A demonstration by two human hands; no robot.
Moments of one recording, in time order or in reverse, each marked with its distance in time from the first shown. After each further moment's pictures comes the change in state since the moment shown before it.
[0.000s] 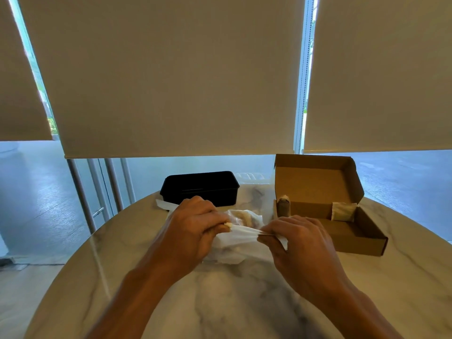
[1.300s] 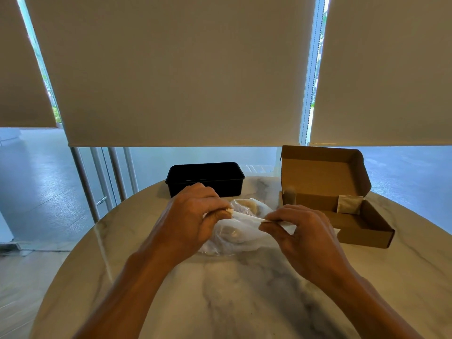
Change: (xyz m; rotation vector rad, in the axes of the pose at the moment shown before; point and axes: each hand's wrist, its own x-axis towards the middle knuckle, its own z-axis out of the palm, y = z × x) left_hand -0.002 -0.008 -0.008 -0.064 -0.019 -0.061; right_hand 0.006 0.000 0.003 0.216 -0.096 0.050
